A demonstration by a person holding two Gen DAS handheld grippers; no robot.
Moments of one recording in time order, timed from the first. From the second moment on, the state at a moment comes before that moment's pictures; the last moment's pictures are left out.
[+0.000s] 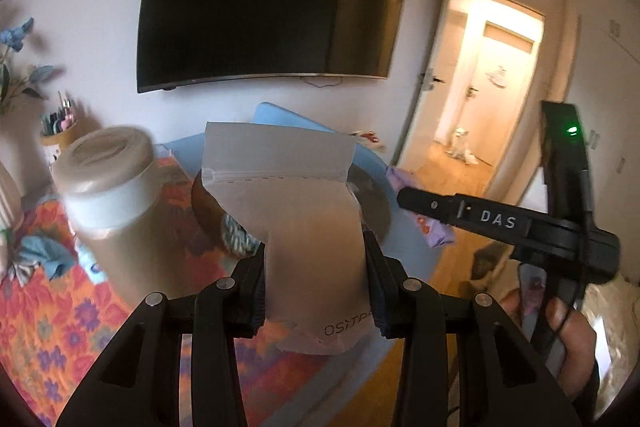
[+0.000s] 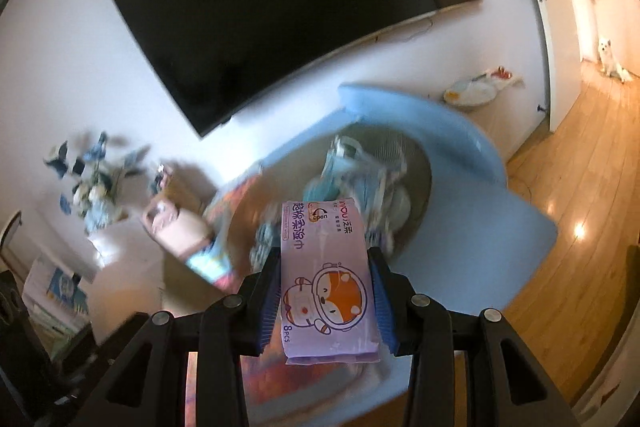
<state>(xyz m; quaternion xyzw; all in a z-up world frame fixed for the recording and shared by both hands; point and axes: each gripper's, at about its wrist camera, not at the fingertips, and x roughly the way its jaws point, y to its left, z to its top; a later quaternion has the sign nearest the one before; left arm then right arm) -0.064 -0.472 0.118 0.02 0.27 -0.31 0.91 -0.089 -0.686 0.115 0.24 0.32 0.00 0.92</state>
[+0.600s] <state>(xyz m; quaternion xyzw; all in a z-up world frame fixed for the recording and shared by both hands) 0.029 -0.549 0.105 0.06 0.29 -0.19 0.94 0.084 -0.718 0.111 0.27 0.35 0.02 0.90</state>
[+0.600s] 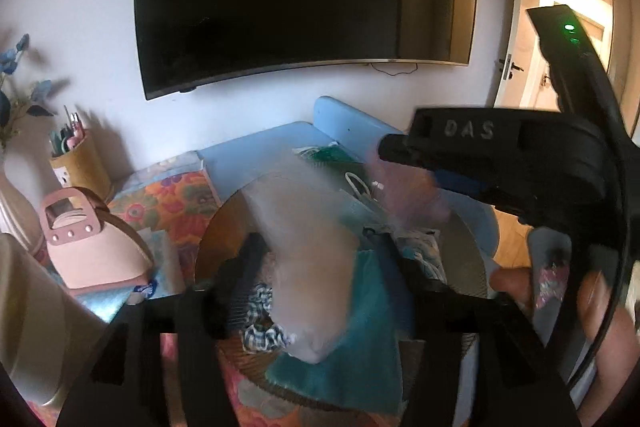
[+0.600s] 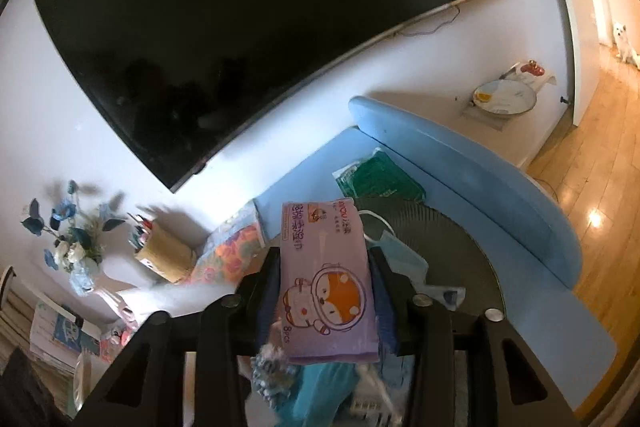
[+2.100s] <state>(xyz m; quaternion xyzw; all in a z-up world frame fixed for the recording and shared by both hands) -0.112 -0.082 0.171 -0.05 0.23 0.10 0.97 -0.084 -0.359 0.093 -0.05 0.37 0.35 0.86</state>
